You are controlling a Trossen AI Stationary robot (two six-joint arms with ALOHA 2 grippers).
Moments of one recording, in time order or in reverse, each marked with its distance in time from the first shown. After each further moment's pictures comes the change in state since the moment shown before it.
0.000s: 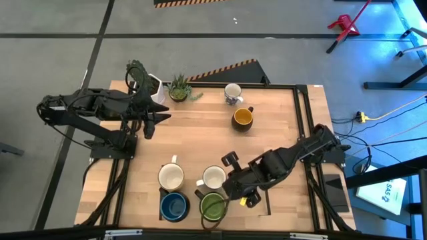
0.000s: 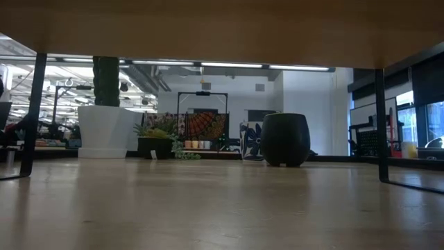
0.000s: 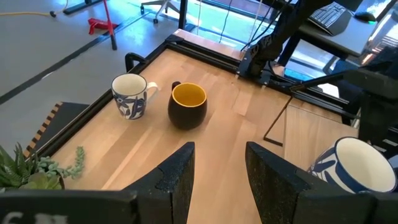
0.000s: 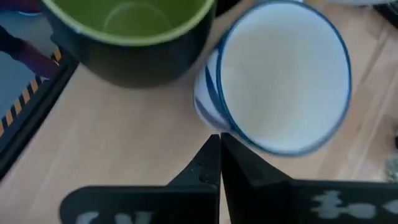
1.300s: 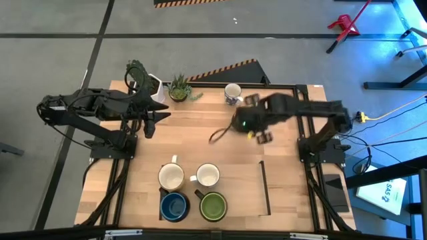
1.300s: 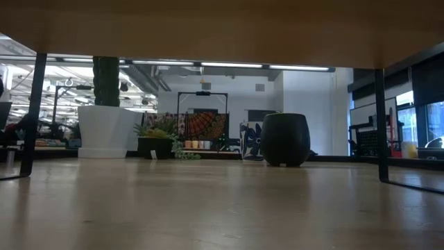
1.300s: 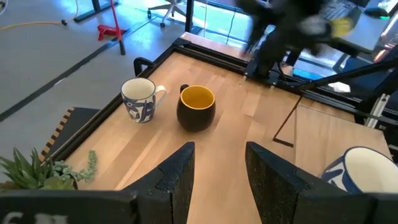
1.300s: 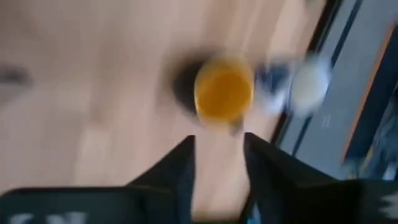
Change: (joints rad) left arm 0.000 0.000 0.000 -0.004 -0.033 0.034; right arm -0.430 -0.256 -0.269 -0.244 0.140 -0.193
